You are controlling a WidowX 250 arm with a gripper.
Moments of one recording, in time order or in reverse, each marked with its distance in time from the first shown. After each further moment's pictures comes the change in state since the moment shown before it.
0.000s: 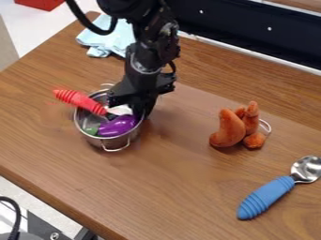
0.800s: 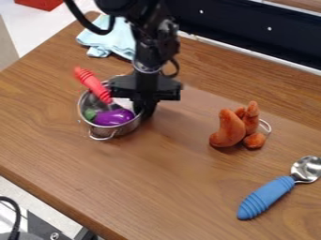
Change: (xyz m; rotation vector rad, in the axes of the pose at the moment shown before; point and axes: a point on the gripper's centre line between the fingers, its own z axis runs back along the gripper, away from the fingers) arm -0.012 -0.018 0.006 -0.075 0.006 -0.466
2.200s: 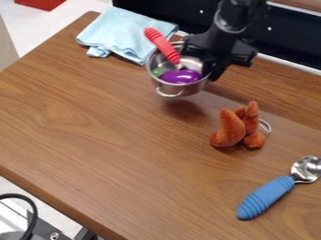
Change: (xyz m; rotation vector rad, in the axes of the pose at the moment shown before) arm 0.051 -0.095 0.039 0.030 -0.088 -0.098
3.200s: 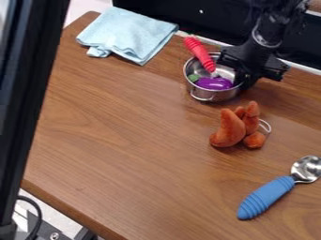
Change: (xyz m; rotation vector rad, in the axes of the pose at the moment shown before) arm 0.007 -0.054 -0.030 -0.031 0.034 -0.146
